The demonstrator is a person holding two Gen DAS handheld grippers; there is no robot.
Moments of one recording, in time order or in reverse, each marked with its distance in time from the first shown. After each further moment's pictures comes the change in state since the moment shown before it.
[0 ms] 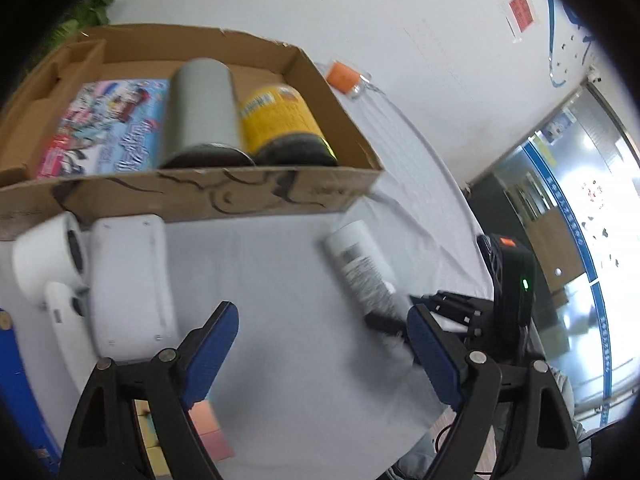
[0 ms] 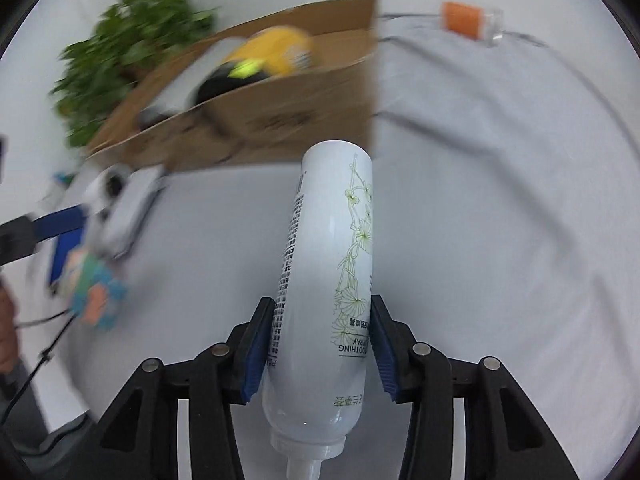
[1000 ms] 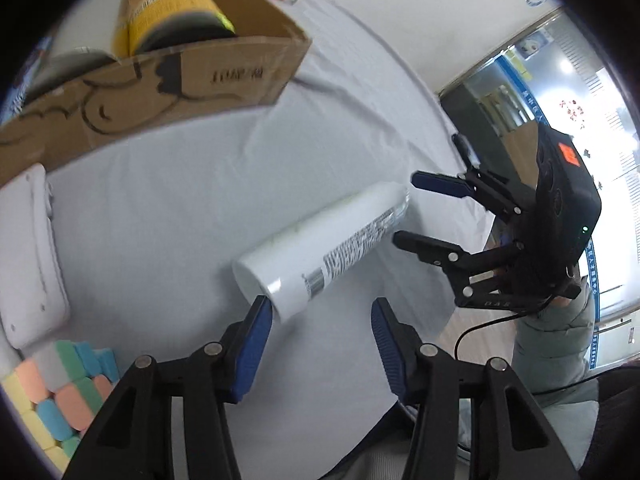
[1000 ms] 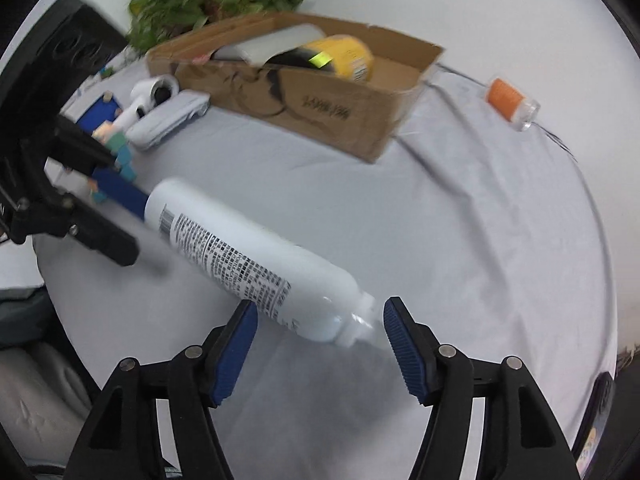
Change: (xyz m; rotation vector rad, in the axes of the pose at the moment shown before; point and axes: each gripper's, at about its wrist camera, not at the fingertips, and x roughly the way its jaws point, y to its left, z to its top) left arm 0.048 -0.025 -0.024 0.144 0.322 -0.096; right arm -0.053 -0.011 -0.033 -0.387 -0.036 -0.165
